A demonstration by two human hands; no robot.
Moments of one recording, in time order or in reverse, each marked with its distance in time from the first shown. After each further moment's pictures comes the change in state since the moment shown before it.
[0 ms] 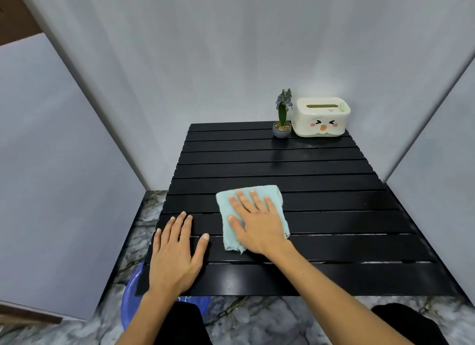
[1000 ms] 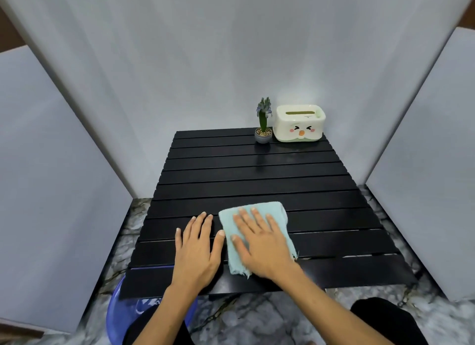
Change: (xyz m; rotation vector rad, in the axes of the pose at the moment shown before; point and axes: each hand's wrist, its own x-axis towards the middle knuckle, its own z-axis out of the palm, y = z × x) left_hand -0.002 0.073 0.011 -0.206 -0.051 0.097; right_hand -0.064 0.028 -0.006 0.002 0.053 0.015
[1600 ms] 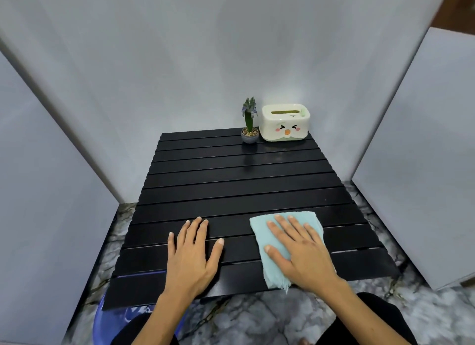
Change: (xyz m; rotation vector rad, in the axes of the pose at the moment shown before) left_hand -0.003 0.008 0.011 0.098 -0.007 0.062; right_hand -0.064 0.080 -0.019 -0.025 0.046 0.156
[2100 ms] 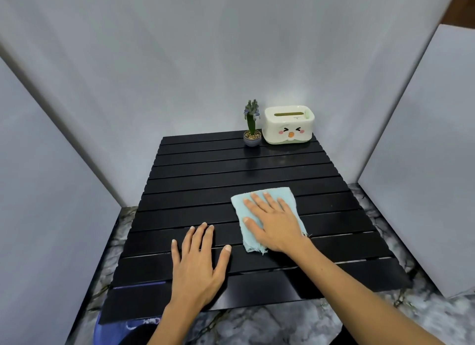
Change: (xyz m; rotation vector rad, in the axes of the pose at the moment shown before) left_hand 0.003 0.012 0.005 -0.007 -0.004 -0.034; right_hand 0.103 -0.024 0.006 0.004 -0.078 -0.101
